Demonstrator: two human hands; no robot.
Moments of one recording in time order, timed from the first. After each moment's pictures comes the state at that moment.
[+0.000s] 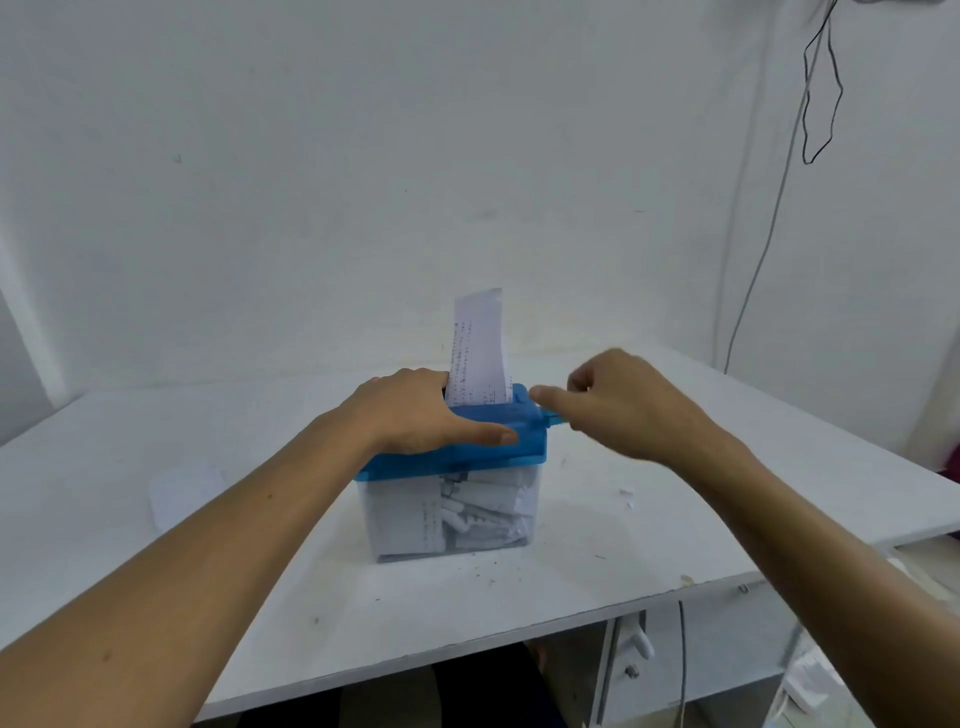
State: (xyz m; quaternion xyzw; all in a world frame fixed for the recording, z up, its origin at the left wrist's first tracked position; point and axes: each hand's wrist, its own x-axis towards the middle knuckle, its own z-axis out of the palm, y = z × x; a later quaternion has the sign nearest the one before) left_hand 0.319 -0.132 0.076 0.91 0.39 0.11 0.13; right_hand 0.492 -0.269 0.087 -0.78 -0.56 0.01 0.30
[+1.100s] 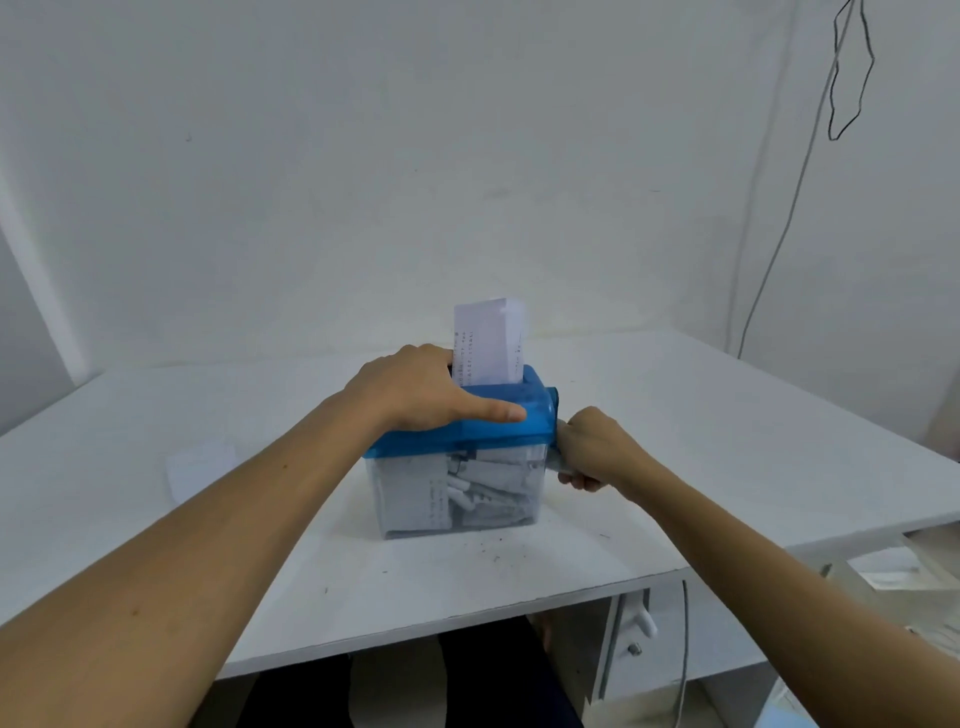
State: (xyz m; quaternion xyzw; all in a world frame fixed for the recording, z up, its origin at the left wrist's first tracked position) left_hand 0.320 -0.133 0.076 0.89 0.41 0.12 0.15; right_hand 0.499 -0.228 0.017 -0.81 -0.46 0.23 0.28
